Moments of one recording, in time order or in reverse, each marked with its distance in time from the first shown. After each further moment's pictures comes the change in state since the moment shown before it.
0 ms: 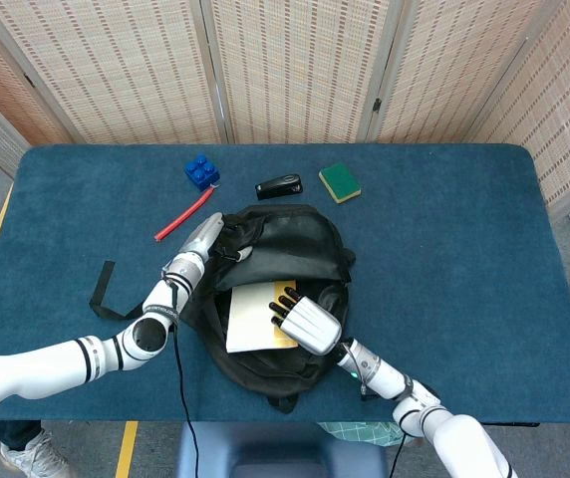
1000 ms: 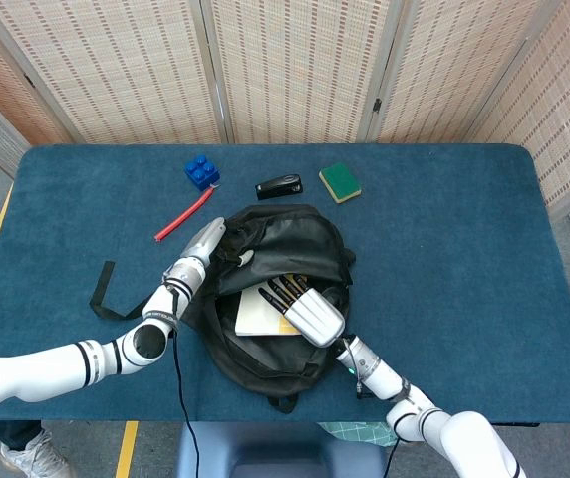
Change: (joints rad) left arm 0.002 -0.002 0.025 -0.023 0.042 0.013 -0.031; right arm -0.015 0.066 0.005 -0.213 0.131 -0.062 -0.255
